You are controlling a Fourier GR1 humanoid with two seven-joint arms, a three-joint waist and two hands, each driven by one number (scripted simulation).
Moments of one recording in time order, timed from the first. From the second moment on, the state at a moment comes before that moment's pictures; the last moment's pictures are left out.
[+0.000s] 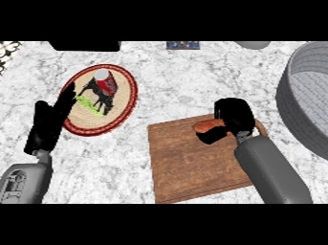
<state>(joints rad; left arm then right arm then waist) -0.22 0.19 0.08 -1.40 -0.14 -0.04 0.23 -0.52 -0.16 0.30 -0.97 1.05 -0.01 0.34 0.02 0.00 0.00</state>
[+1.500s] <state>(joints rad) -0.20 0.19 0.10 -1.40 -0.14 -0.05 0.22 -0.96 -0.23 -0.17 -1.68 0.71 0.30 0.85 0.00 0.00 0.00</state>
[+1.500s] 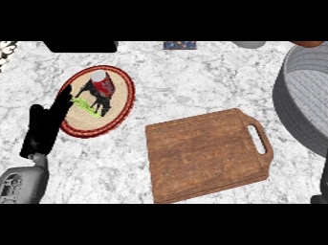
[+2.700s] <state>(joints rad) -0.21 0.19 0.10 -1.40 -0.13 -0.06 0.23 -0.89 -0.77 -0.27 -1.13 0.85 0.37 0.43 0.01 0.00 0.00</state>
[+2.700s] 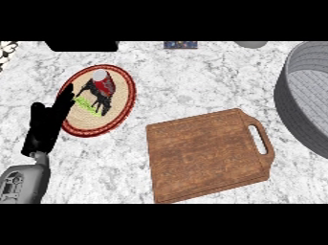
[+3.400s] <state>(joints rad) -0.22 0.18 0.10 -1.40 -0.15 -0.05 0.23 -0.82 -0.78 -0.31 -0.81 0.84 0.20 0.14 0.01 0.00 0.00</state>
